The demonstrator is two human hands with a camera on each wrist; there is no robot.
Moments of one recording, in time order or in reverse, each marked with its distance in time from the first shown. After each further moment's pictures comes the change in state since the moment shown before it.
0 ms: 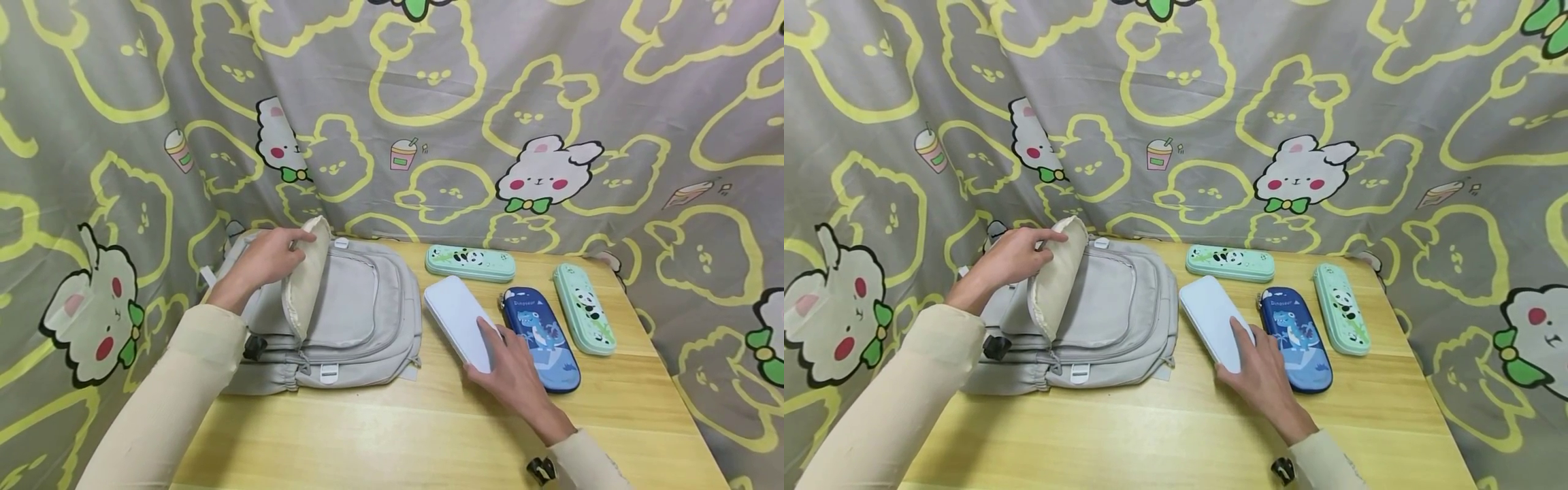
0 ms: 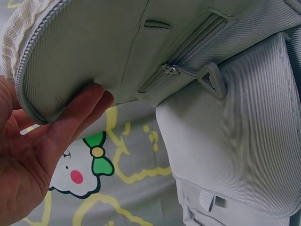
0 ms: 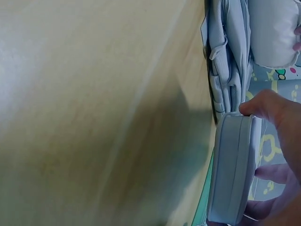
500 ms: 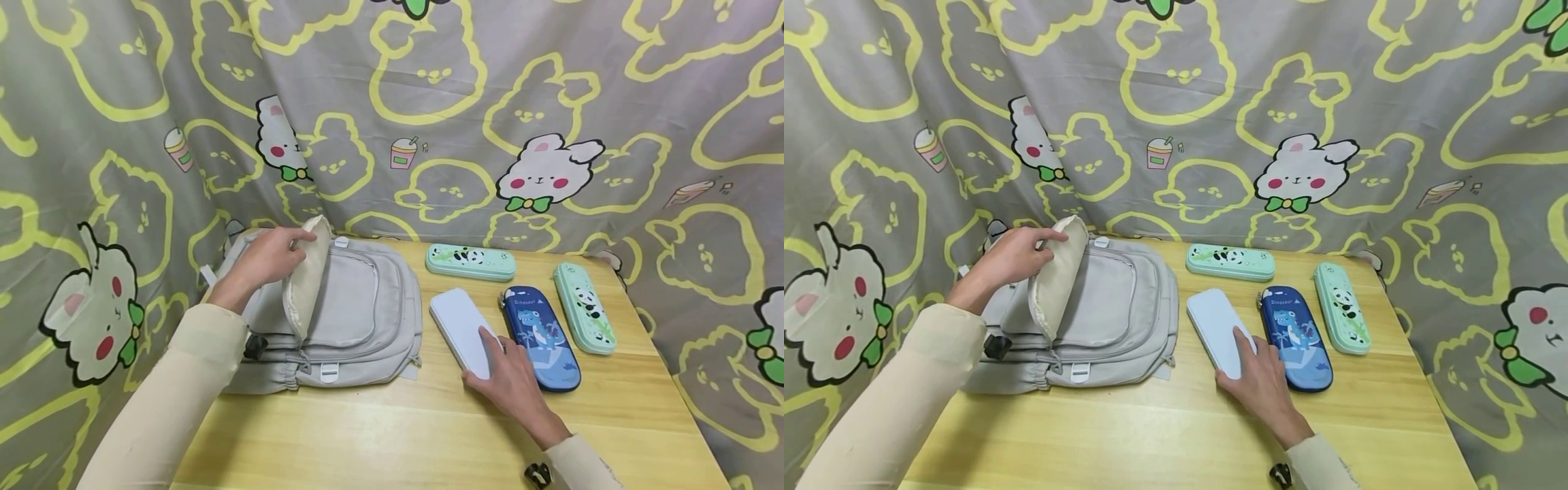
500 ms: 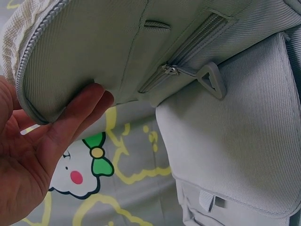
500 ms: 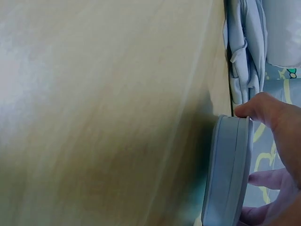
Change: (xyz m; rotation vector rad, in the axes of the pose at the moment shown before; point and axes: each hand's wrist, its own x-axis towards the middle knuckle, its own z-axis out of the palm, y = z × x) left_hand 0.000 0.001 0.001 0.001 0.003 0.012; right_hand -0.010 0.010 0.017 -0.046 -0.032 0.049
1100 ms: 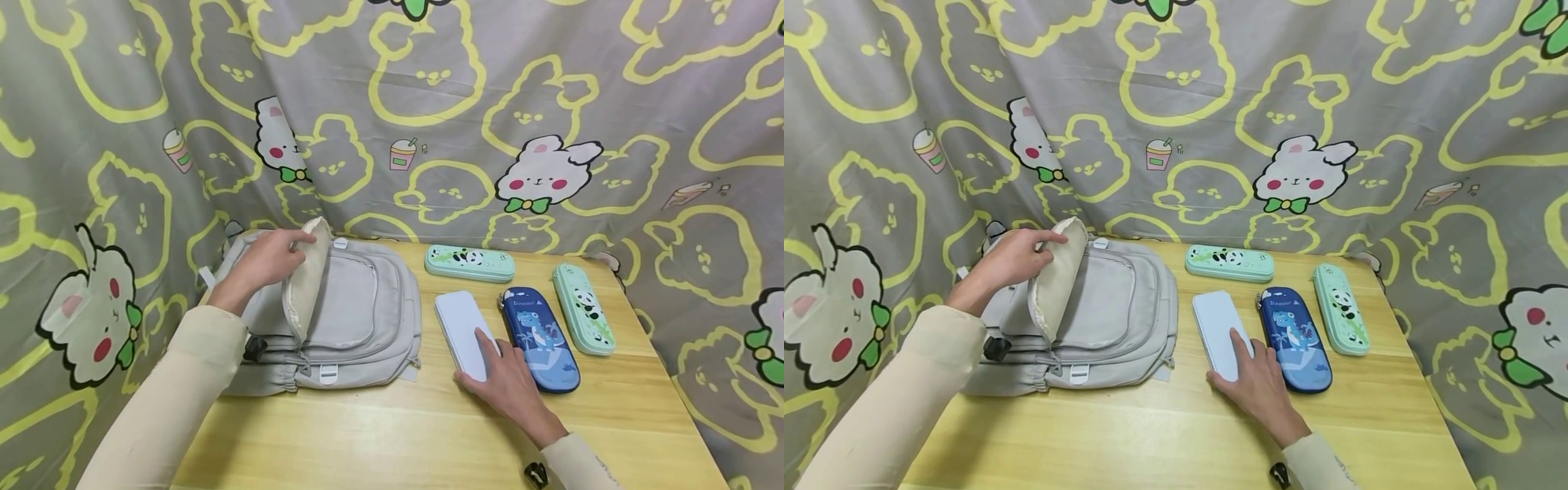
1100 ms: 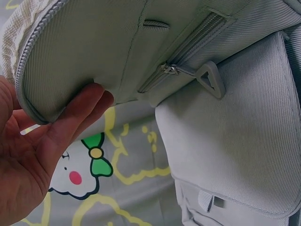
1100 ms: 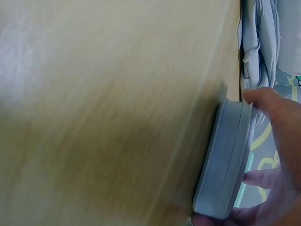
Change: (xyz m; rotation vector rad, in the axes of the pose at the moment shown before) left_hand 0.002 -0.001 0.002 0.010 -0.005 0.013; right_hand 0.001 -0.004 0.000 -0.068 -0.118 0.047
